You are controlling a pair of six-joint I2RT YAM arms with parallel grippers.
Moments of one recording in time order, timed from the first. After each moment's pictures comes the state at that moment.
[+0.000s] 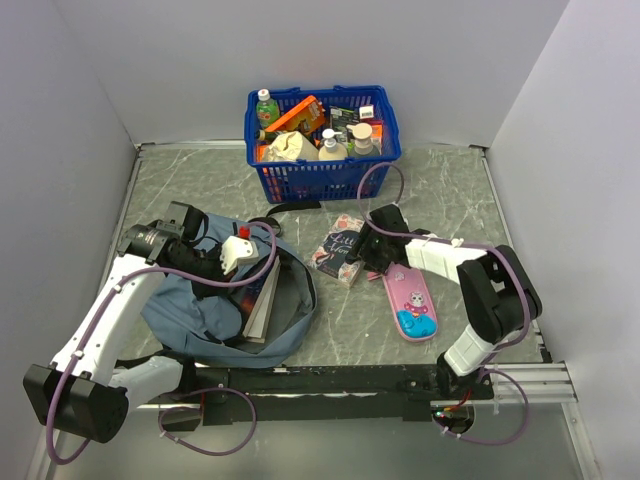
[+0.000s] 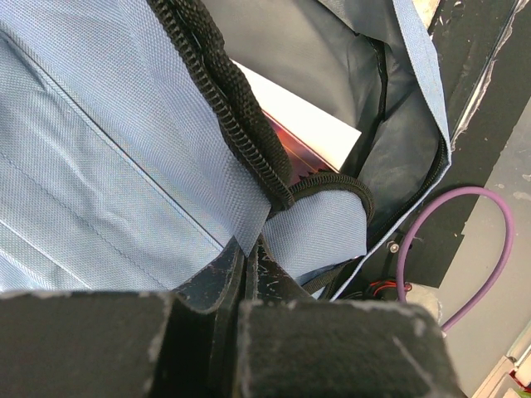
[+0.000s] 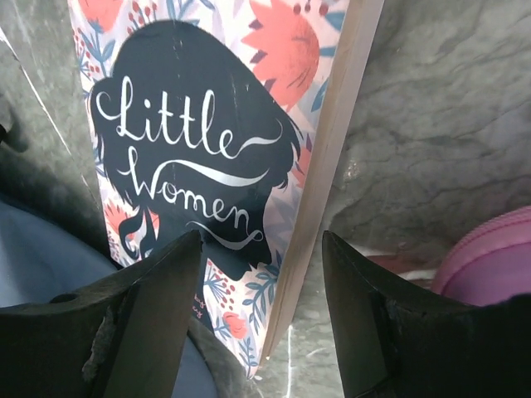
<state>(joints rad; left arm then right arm) -0.27 1.09 1.09 -1.26 0.53 0.86 0.44 1.62 0.86 -0.20 -0.04 0.91</state>
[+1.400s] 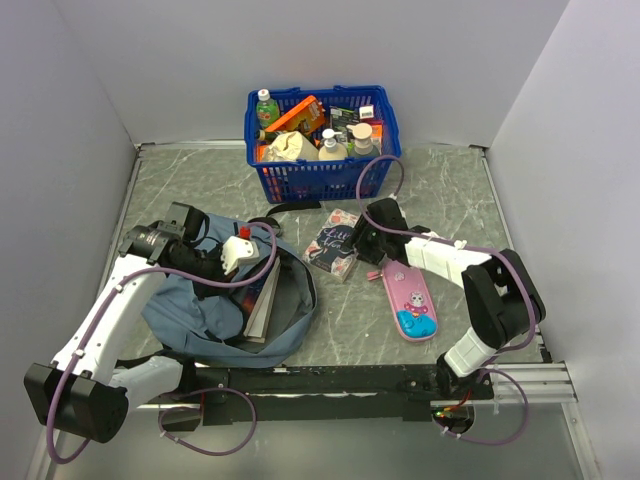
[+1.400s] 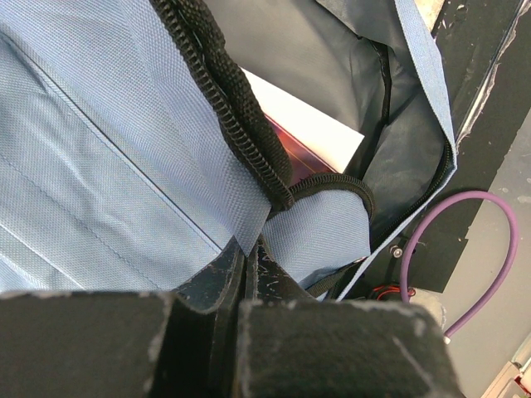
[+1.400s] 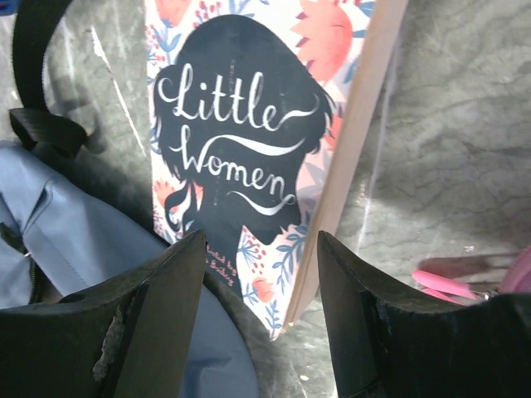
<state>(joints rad) -0.27 1.09 1.08 -1.24 0.53 0.85 0.47 1.59 0.90 -0.17 -0.04 0.96</state>
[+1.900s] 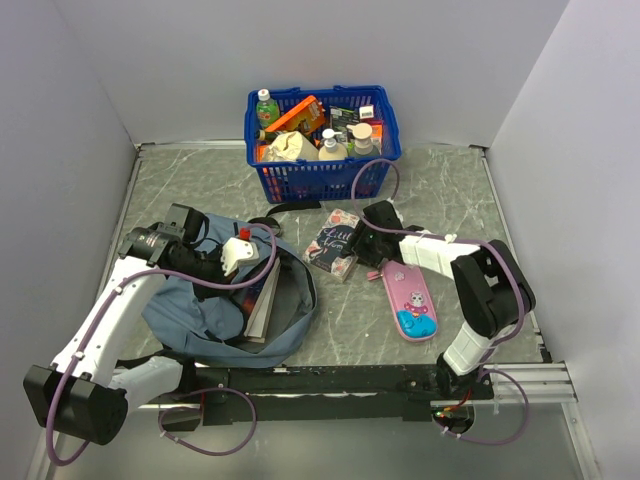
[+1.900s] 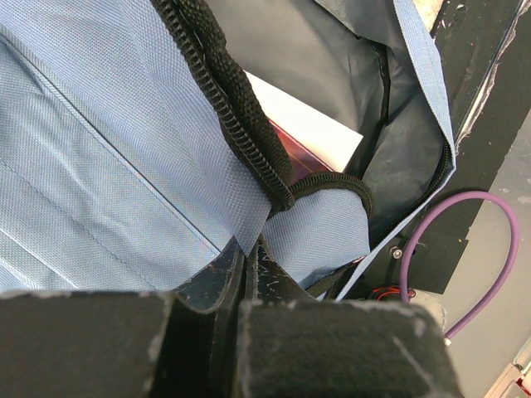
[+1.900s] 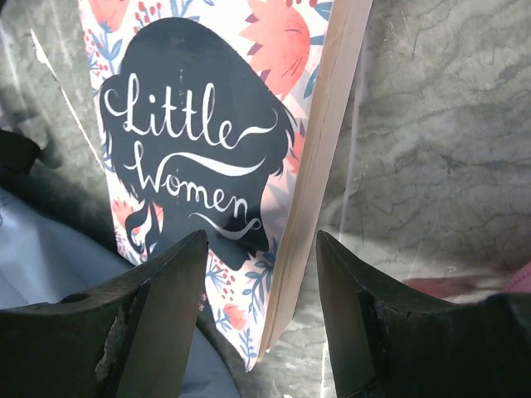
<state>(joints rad) -0.27 1.08 1.07 -1.23 0.53 0.86 0.47 1.67 0.91 -0.17 -0.02 0.96</state>
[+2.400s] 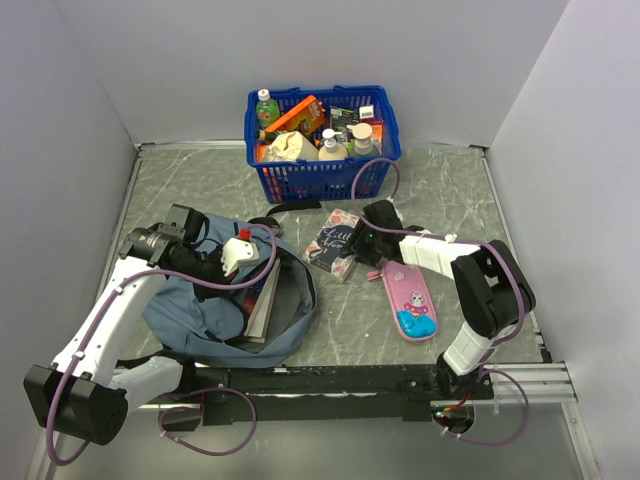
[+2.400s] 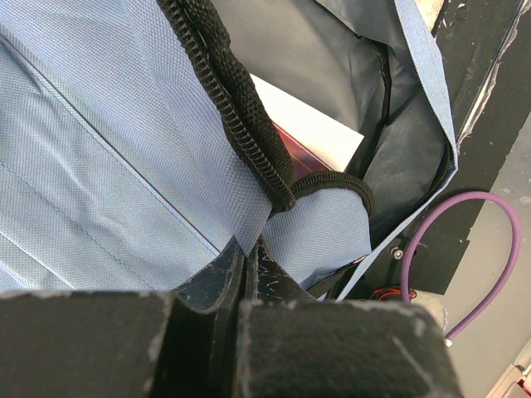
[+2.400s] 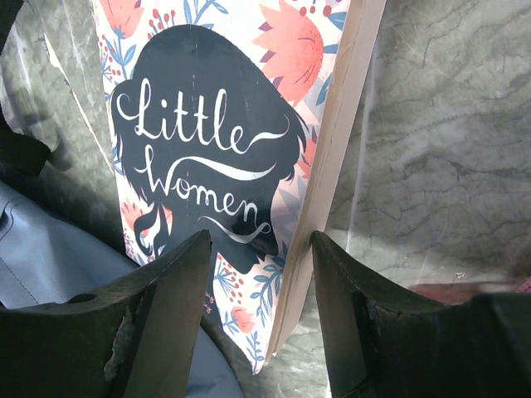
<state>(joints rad) -0.27 1.08 1.06 -1.22 0.53 0.86 0.47 1.67 0.92 -0.15 -0.02 0.96</state>
